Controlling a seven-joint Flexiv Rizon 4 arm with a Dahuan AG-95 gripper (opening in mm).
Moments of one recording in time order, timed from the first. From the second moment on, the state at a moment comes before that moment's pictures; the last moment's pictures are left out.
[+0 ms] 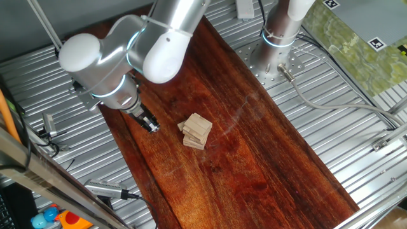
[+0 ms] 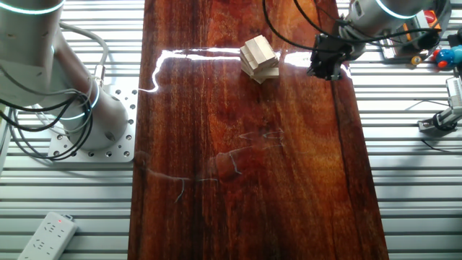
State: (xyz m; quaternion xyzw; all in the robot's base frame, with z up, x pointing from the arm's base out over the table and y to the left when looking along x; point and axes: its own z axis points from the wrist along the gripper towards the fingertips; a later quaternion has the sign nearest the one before) arm 0.564 0.105 0.083 0.09 -0.99 -0.06 0.11
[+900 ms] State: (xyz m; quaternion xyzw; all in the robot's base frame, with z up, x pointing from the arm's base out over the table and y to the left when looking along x) arm 0.561 0.105 0.084 0.07 -0.99 -0.06 0.11
